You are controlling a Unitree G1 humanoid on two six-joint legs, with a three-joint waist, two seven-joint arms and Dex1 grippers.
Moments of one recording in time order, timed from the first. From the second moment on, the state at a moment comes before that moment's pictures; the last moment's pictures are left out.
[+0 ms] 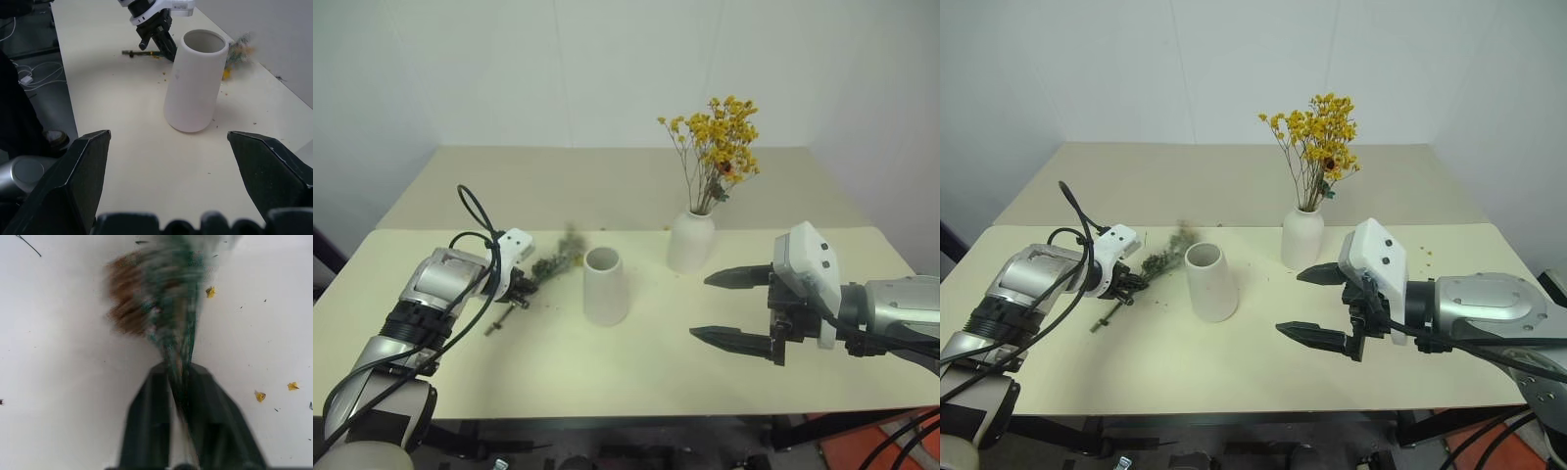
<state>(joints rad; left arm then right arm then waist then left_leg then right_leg) -0.83 0.78 -0.28 0.34 -0.17 1.01 -0.81 -0.40 -1.02 -0.22 -0.75 1.03 0.99 0.69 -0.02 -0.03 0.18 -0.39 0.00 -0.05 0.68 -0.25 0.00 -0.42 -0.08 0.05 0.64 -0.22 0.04</state>
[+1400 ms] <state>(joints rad) -1.02 0.36 0.41 0.46 -0.83 0.53 -1.11 -0.37 -0.76 -0.12 -0.79 0.79 0.89 0.39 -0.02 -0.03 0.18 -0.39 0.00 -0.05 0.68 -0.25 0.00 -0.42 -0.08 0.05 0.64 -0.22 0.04</state>
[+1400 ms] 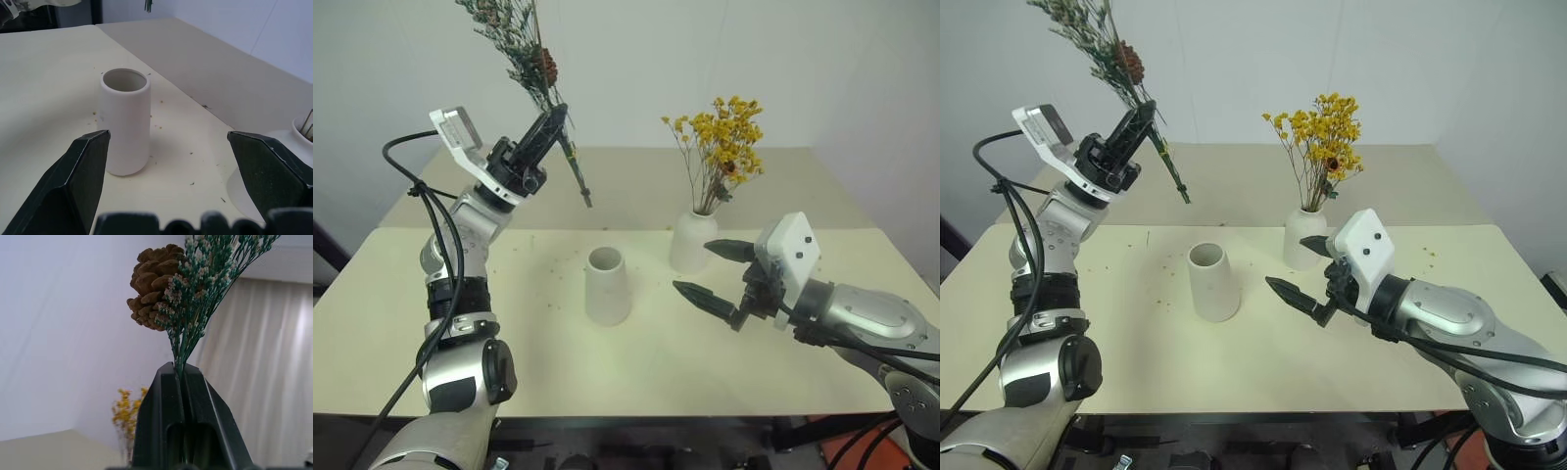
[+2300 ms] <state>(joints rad) -0.85 0.36 0.20 0.49 -0.67 0.32 -1.48 -0.33 -0.76 -0.10 -0.82 0.73 0.90 0.37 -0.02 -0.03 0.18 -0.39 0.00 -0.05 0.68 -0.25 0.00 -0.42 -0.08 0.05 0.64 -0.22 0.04</state>
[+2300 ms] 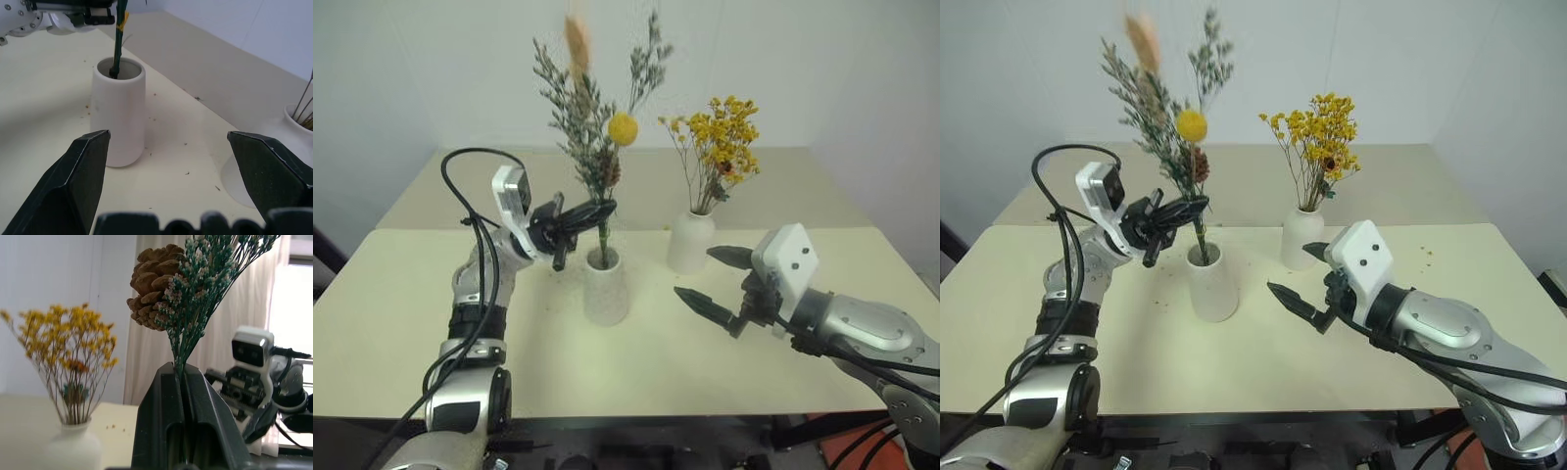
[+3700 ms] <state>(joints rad) -0.47 0.70 0.28 0.11 -0.66 0.33 -1.37 -0.24 -0.78 -0.18 -0.77 0.65 0.87 0.53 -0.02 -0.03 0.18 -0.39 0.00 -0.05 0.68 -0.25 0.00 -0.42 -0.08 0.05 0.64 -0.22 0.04</state>
